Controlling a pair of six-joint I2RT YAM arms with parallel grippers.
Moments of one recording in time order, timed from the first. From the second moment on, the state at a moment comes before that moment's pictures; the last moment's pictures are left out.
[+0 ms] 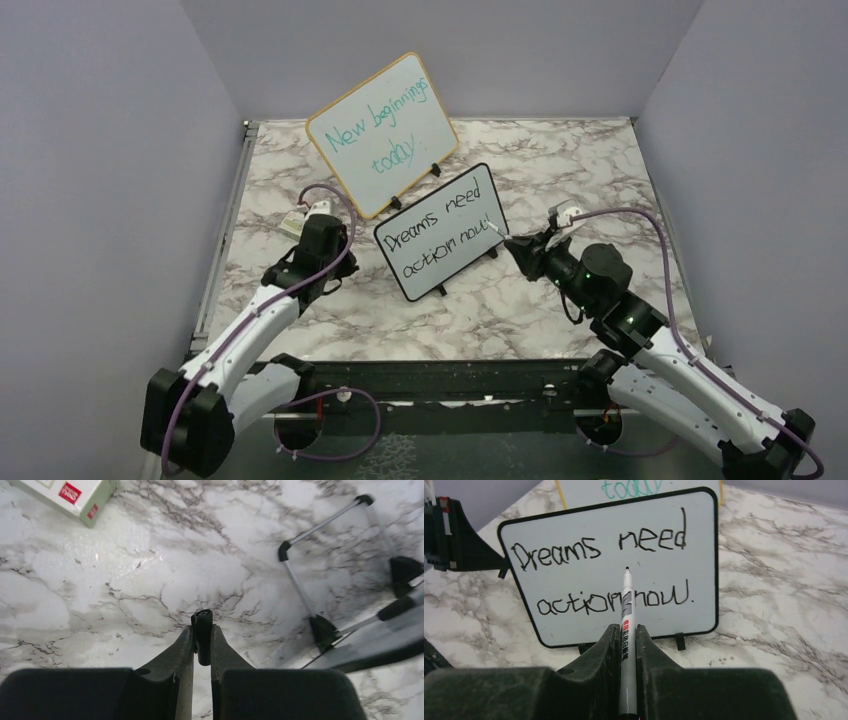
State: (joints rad) left arm -0.39 1.05 0.64 -0.39 -0.16 -0.55; right arm 0.70 0.63 0.58 -0.08 0.14 0.12
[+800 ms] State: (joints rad) left arm -0.39 0.58 0.74 -0.21 -0.14 -0.82; right arm 1.06 1.02 0.59 0.57 0.04 -0.03
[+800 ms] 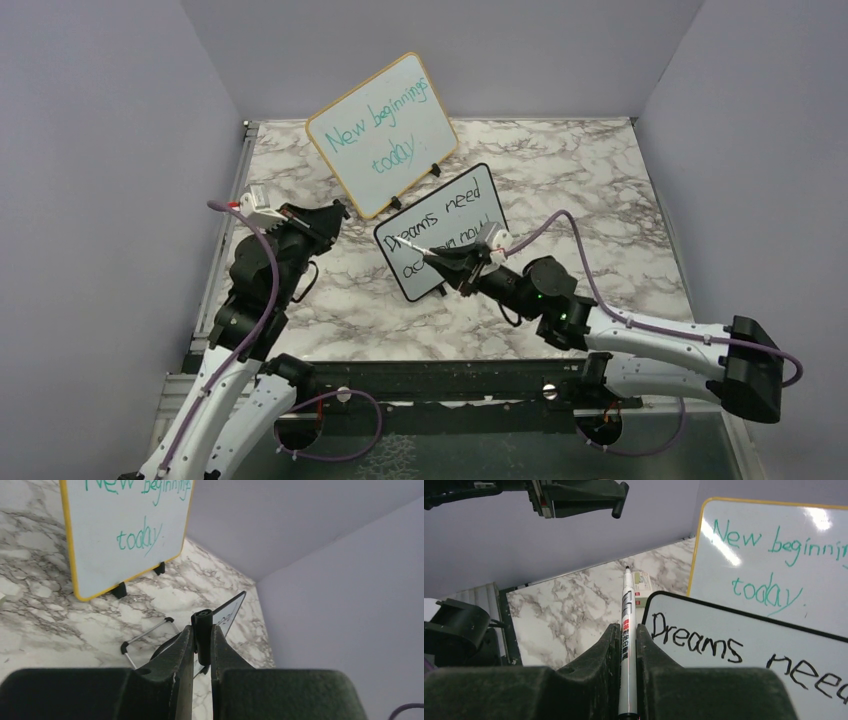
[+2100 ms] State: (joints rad) left arm -0.39 0.63 0.66 -0.07 -0.05 -1.19; right arm 1.26 1.47 0.64 1.24 0.35 -0.39
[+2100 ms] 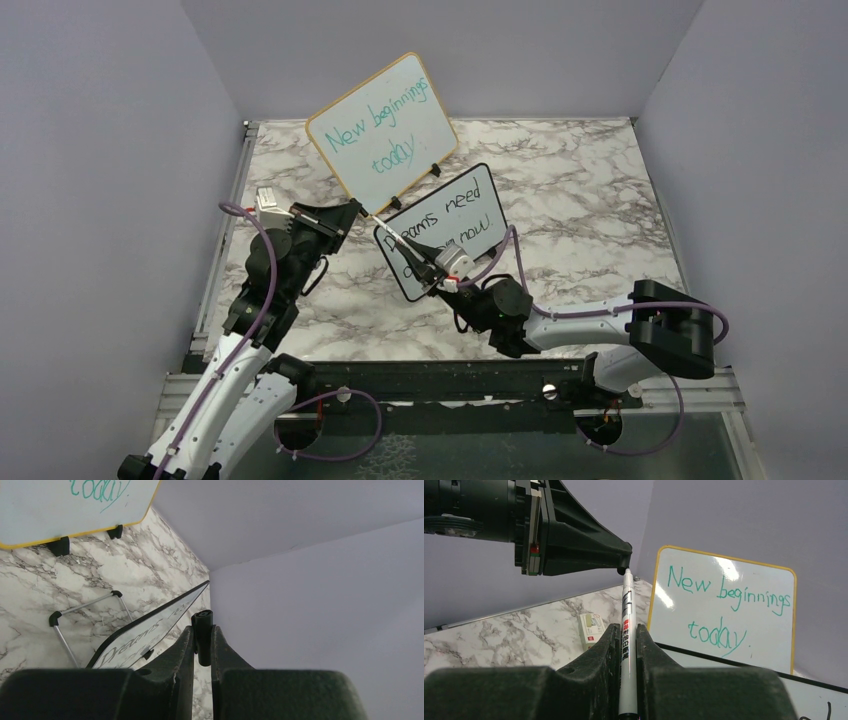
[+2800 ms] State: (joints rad) left arm -0.39 0.63 0.65 -0.05 -0.04 -1.22; right arm 1.26 1.47 0.66 1.21 0.35 -0.39
